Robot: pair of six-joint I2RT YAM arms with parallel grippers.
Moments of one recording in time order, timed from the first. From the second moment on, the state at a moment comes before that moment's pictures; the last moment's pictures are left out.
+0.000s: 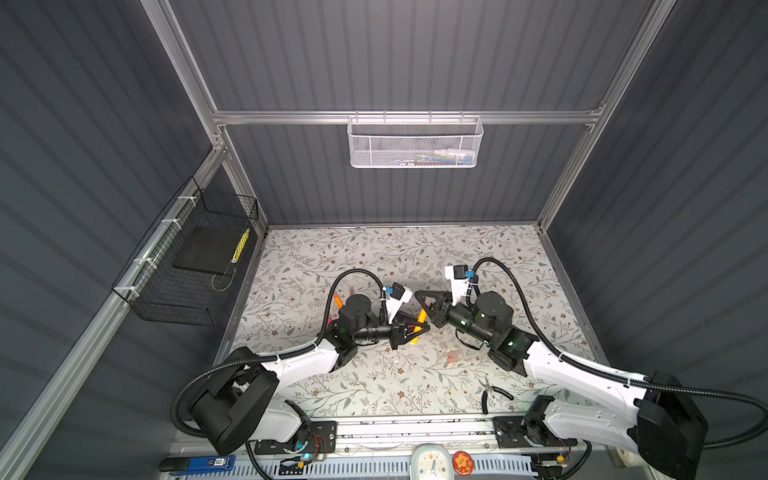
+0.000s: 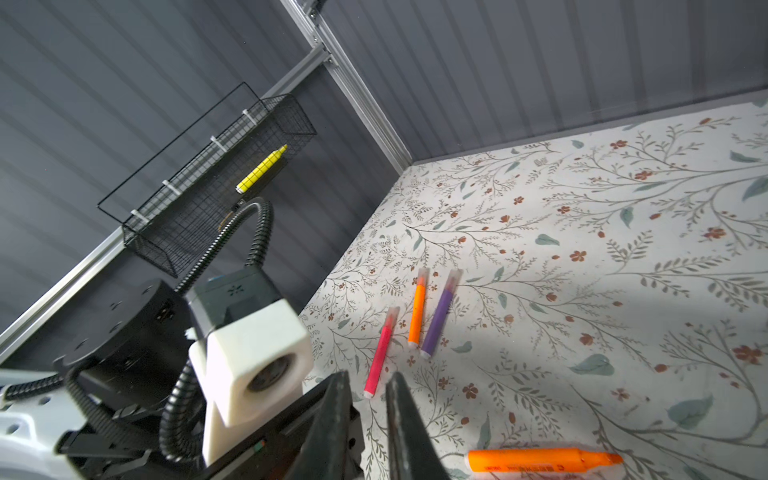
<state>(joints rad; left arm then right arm) -0.73 1.38 0.56 0.67 0.78 -0.47 0.80 1.12 0.58 0.47 -0.15 0.61</state>
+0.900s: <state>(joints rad) -0.75 1.21 0.73 0.20 0.80 -0.30 0.93 1.04 0.45 0.80 0.02 0.53</state>
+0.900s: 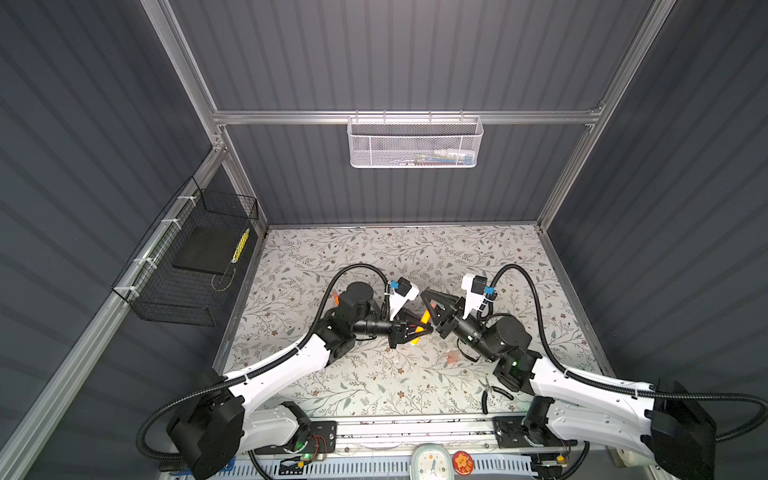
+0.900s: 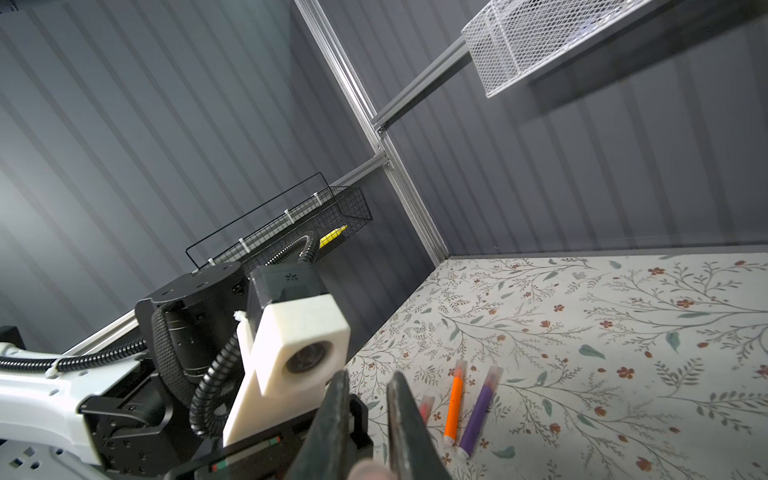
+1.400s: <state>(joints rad) -0.75 1.09 0.66 0.10 0.63 -0.18 0.94 1.15 0.42 0.94 -0.04 0.55</state>
